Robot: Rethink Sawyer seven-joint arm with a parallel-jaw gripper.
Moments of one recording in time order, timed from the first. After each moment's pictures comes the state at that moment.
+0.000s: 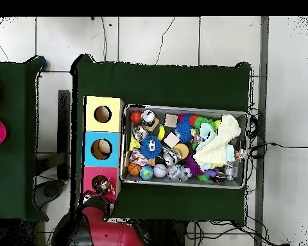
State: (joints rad) arm 0.16 -0.92 -0.05 2.34 0.24 -0.03 2.01
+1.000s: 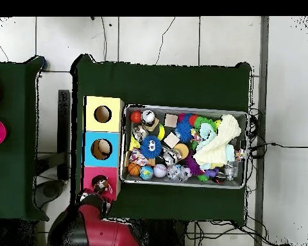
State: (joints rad) arm 0.20 -0.88 -0.05 2.33 0.33 -0.05 2.01
